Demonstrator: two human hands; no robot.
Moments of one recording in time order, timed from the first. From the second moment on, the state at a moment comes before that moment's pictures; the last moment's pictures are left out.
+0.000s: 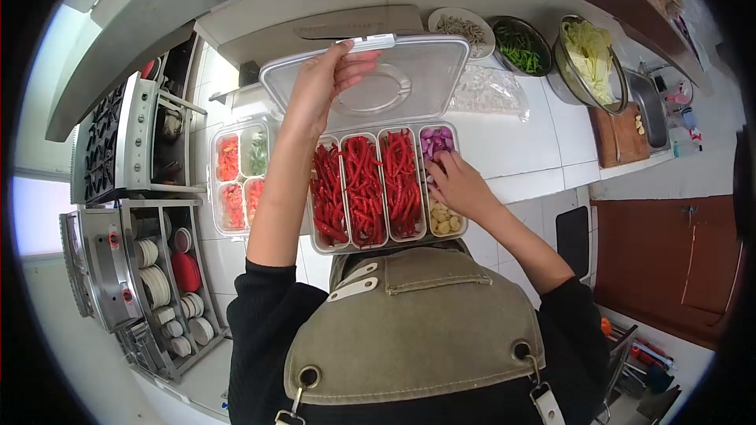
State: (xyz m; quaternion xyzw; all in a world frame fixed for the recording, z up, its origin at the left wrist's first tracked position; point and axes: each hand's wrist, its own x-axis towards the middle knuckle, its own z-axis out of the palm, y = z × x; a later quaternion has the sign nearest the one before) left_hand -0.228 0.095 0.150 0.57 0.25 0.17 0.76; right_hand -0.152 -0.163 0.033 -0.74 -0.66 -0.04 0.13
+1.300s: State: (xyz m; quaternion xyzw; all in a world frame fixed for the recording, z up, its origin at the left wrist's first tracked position) left_hand -0.224 0.101 0.144 0.58 0.24 0.17 0.76; right_hand -0.131 -0.159 0.034 -0.73 -0.44 0.22 0.48
